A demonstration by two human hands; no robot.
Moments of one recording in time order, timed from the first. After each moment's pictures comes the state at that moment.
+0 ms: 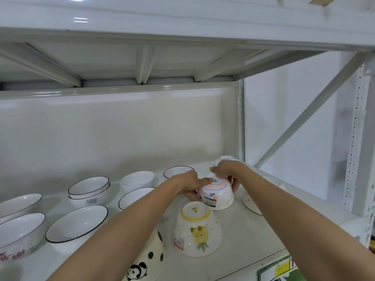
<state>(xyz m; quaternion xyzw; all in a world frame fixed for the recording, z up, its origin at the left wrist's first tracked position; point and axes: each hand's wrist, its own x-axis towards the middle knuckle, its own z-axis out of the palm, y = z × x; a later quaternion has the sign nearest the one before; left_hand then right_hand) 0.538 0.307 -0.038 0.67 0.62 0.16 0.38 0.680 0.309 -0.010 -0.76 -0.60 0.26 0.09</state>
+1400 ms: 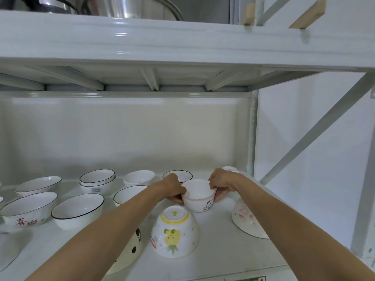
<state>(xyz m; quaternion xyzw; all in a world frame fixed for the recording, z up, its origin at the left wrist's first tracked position) 0.534 0.275 -0.030 0.58 0.70 0.27 0.31 0.713 0.334 -0.022 -0.57 -0.70 0.39 0.19</state>
